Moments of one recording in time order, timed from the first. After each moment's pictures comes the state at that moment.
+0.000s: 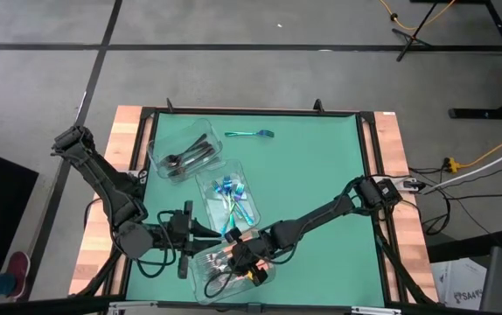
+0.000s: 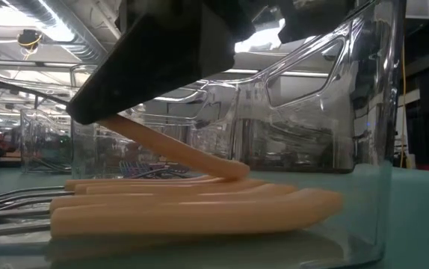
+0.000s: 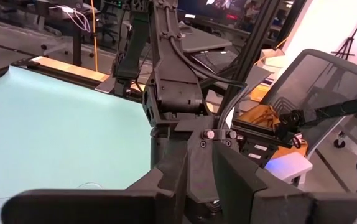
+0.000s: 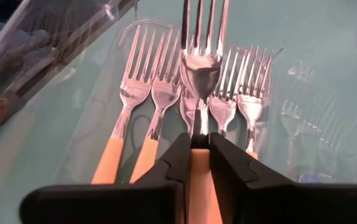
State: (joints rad) left arm -0.79 1.33 1.05 0.03 -0.83 -0.49; right arm 0.43 2.24 1.71 -0.30 -0.03 -0.24
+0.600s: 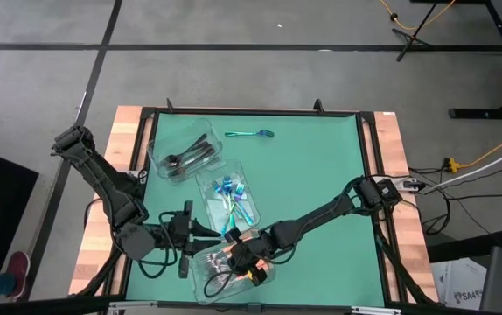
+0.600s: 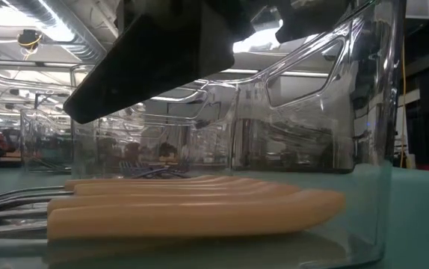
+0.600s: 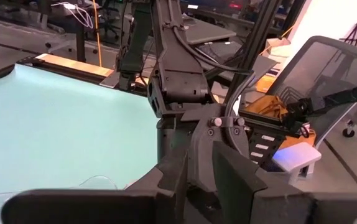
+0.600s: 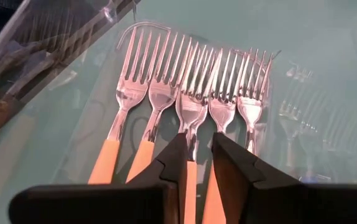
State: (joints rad) left arm -0.79 1.33 1.05 -0.02 -0.83 -0.49; right arm 0.43 2.24 1.71 -0.29 -0.02 -0.24
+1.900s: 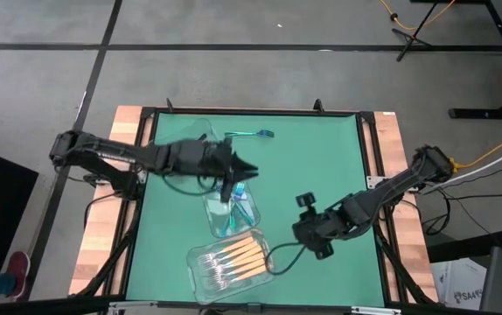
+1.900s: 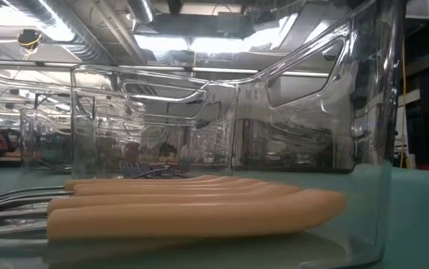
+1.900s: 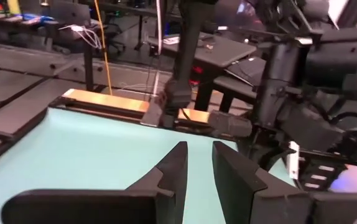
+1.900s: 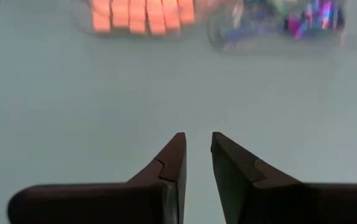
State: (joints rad) left arm -0.08 1.33 1.05 0.12 -0.12 -0.20; right arm 0.53 1.58 1.38 -0.99 0.23 0.09
